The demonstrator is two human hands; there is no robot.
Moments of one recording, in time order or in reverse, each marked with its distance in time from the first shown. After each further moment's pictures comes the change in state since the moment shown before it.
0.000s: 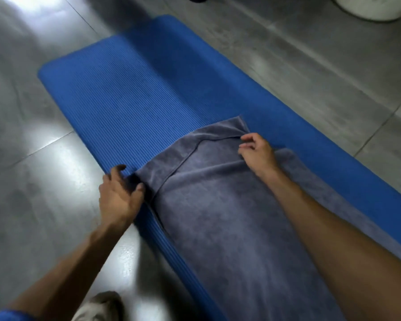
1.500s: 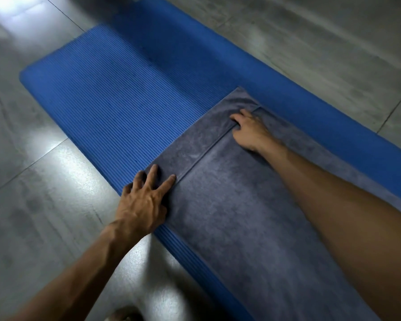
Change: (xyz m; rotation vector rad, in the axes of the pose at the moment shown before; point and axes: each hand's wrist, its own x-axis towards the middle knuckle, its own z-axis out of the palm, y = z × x) left_hand 0.017 0.009 0.007 0.904 -0.436 0.581; right_hand 0.063 -0.011 0.034 -0.676 -0.229 -0.146
